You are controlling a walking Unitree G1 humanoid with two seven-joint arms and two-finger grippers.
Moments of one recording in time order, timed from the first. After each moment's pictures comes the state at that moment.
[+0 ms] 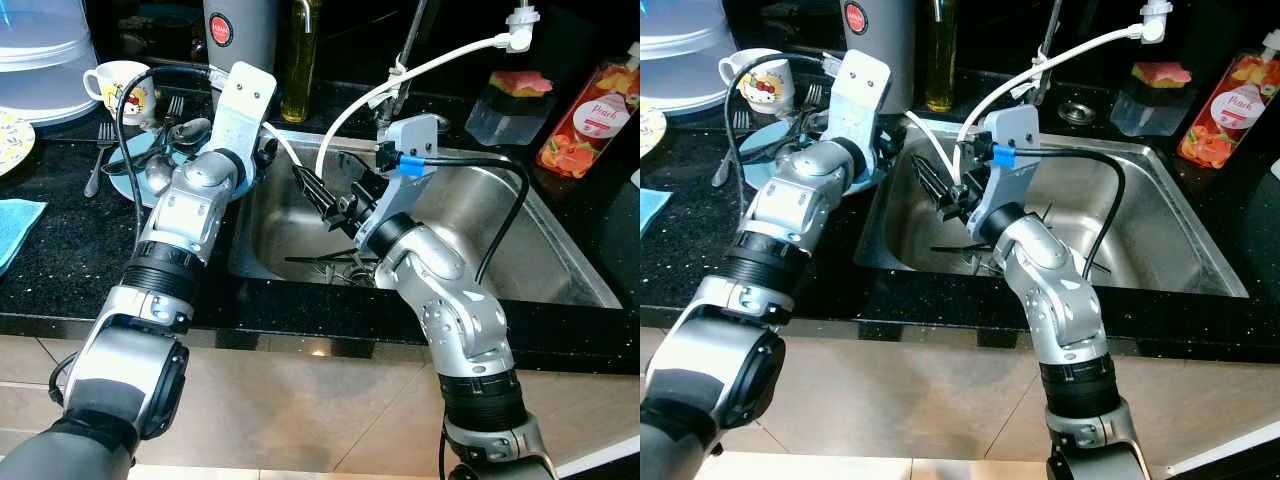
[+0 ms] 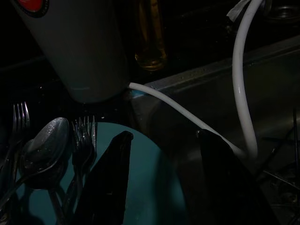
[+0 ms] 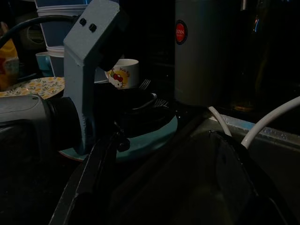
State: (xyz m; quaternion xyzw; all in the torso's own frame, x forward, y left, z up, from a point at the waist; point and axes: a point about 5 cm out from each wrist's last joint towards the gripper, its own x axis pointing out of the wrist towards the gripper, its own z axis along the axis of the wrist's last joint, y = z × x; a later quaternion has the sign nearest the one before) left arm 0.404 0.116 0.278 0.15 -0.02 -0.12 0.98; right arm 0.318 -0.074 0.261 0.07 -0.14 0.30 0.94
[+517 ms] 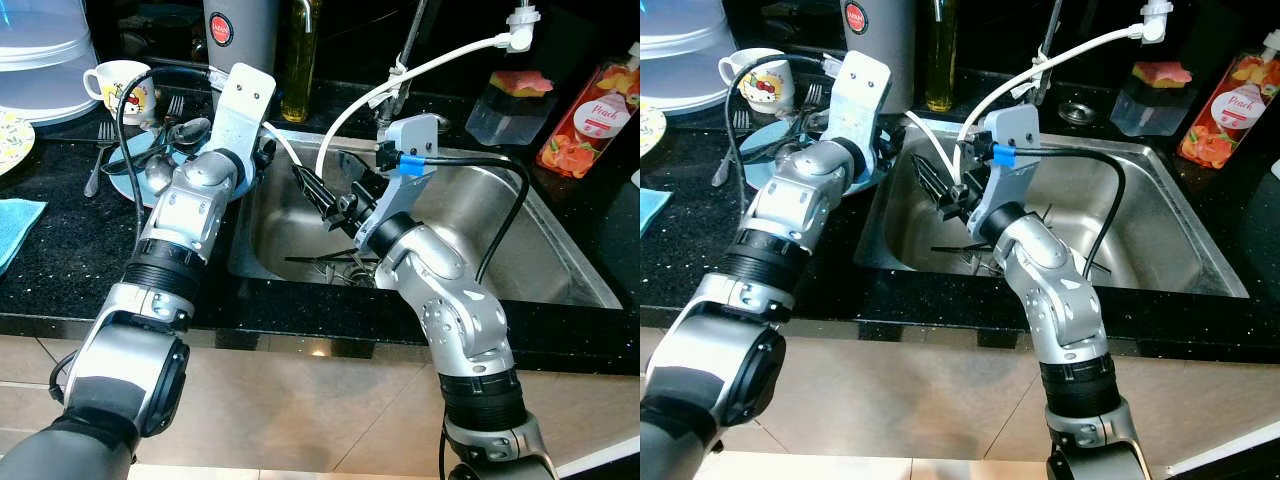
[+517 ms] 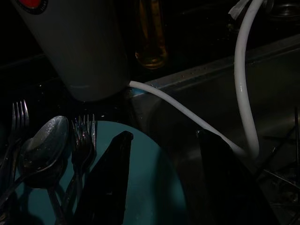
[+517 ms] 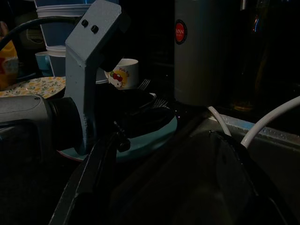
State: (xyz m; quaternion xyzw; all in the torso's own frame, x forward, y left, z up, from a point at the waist) left arm 0.405 0.117 0.278 0.15 -0.01 -0.12 0.98; right arm 0.318 -0.074 0.261 0.07 -0.14 0.30 0.94
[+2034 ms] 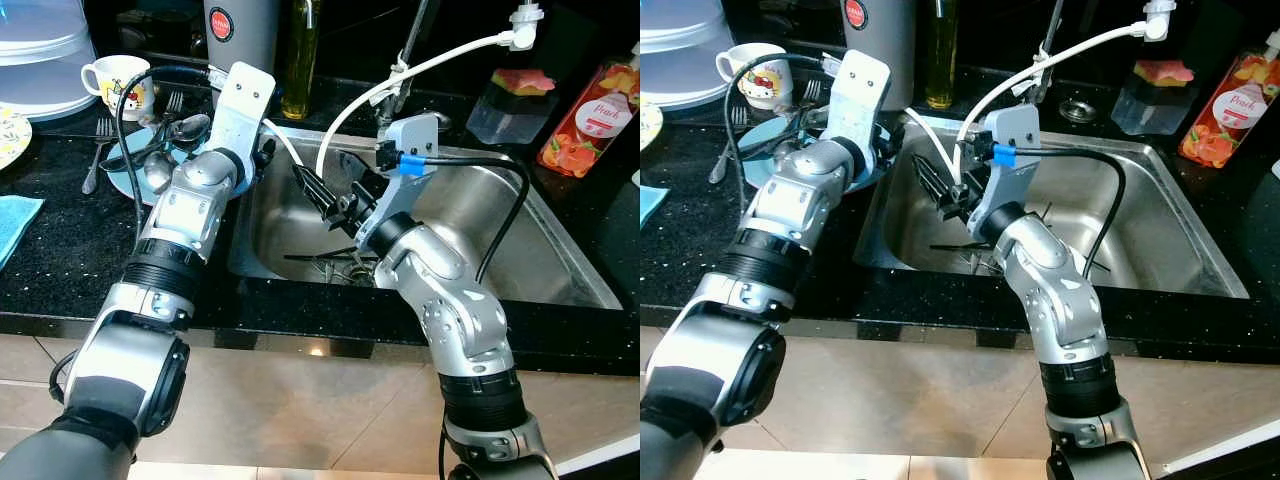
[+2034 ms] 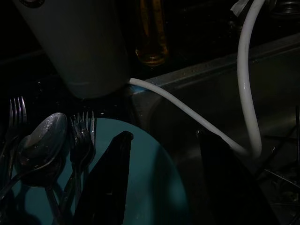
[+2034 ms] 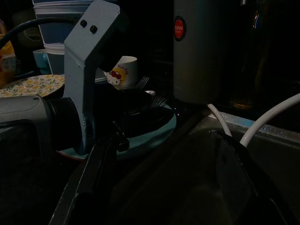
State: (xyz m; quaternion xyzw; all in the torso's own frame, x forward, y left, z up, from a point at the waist) left arm 0.405 0.117 0.278 0.15 -0.01 -0.12 0.98; right arm 0.318 -0.074 0.261 0.07 -0.14 0.30 0.94
